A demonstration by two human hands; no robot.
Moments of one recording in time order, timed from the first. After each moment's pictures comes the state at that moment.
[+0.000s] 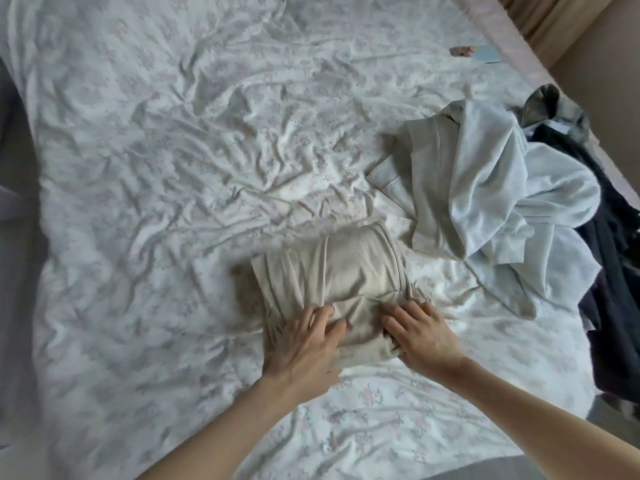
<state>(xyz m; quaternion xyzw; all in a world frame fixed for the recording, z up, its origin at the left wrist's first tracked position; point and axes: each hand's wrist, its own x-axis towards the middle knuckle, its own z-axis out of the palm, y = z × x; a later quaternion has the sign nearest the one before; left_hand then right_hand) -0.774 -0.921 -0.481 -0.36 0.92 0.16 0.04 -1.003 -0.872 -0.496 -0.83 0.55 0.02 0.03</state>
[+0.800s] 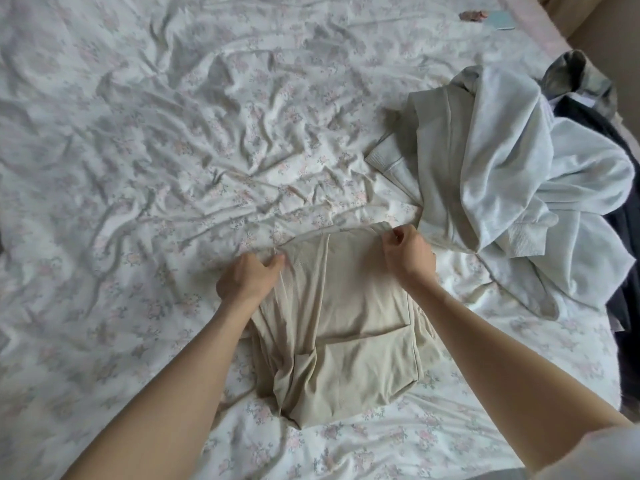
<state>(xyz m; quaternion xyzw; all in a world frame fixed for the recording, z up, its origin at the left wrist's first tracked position) -0.768 -1.035 -0.545 -0.74 0.59 0.31 0.07 -1.000 -0.991 -0.533 -0.36 0.88 -0.14 0.28</state>
